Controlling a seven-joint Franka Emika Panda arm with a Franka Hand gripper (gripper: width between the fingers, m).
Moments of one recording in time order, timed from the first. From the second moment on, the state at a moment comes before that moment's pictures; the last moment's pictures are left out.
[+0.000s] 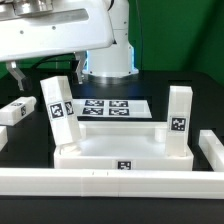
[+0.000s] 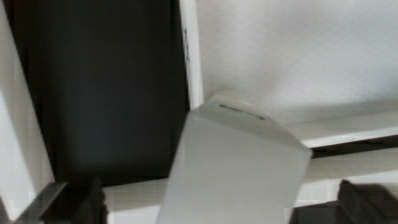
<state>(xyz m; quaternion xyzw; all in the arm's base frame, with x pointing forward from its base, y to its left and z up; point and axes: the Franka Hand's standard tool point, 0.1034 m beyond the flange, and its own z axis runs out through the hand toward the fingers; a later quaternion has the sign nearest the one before) 0.570 -0.120 0.118 -1.00 0.04 -0.04 0.07</state>
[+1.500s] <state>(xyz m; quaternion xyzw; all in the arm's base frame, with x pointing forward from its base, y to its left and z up) 0.607 -0.093 0.118 -1.00 0.01 -0.06 0.07</state>
